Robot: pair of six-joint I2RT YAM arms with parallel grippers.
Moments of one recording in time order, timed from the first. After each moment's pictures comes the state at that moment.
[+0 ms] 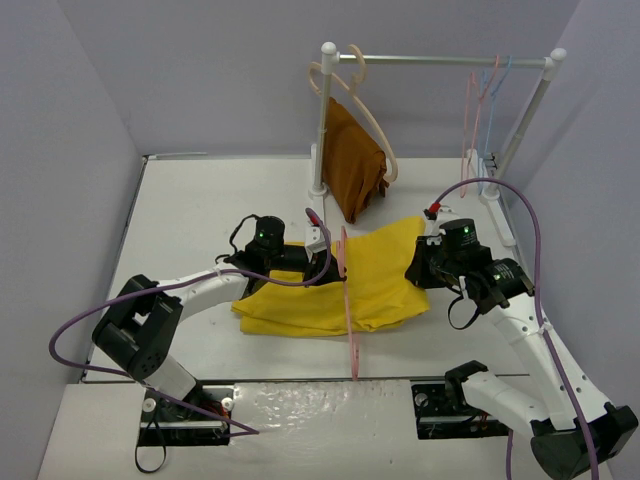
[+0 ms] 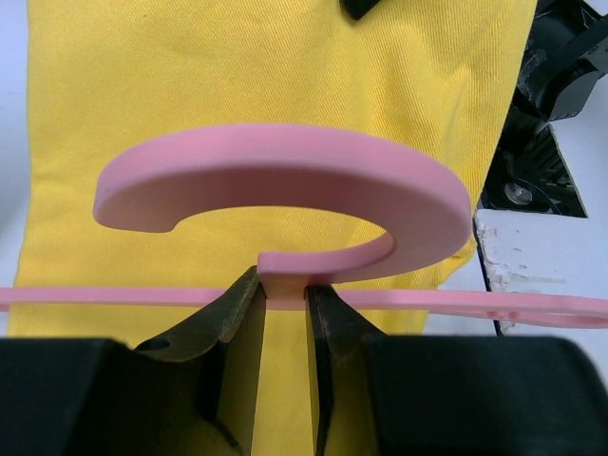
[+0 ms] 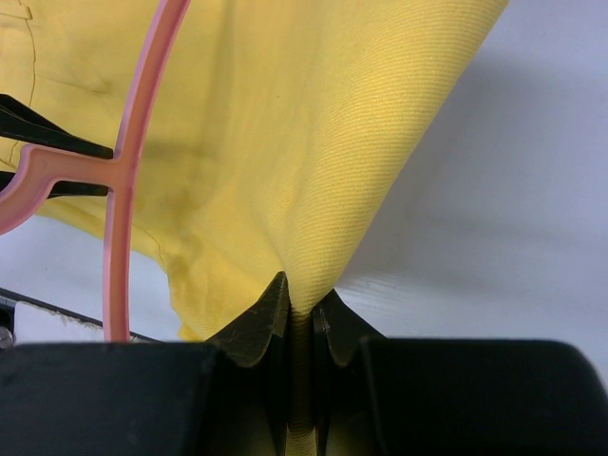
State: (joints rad) left arm -0.63 1.56 0.85 0.43 0.94 0.09; right arm 0.36 0.93 0.97 -0.84 -0.08 0.32
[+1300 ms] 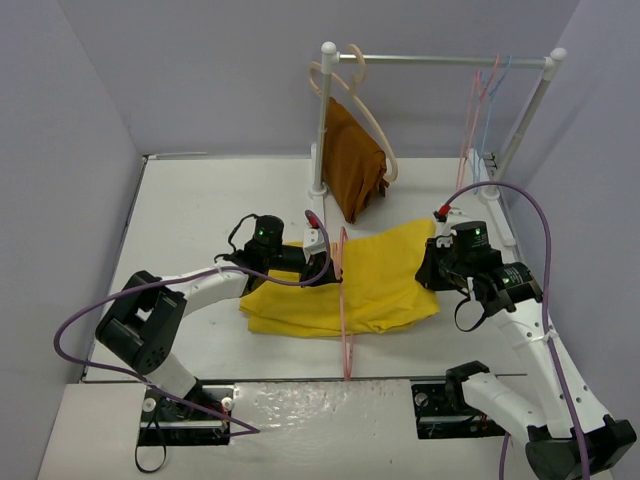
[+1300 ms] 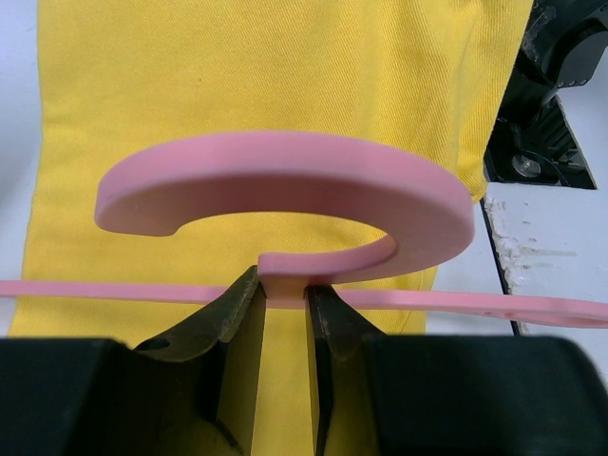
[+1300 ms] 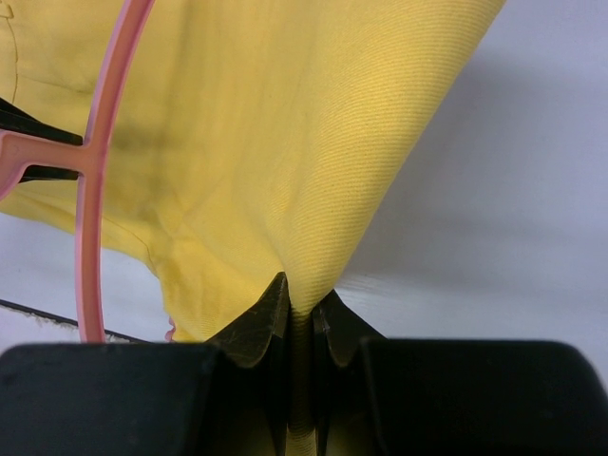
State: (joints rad) left arm -0.60 1.59 0.86 0.39 0.98 0.16; right arm 0.29 0.90 0.96 -0.88 -0.10 0.26
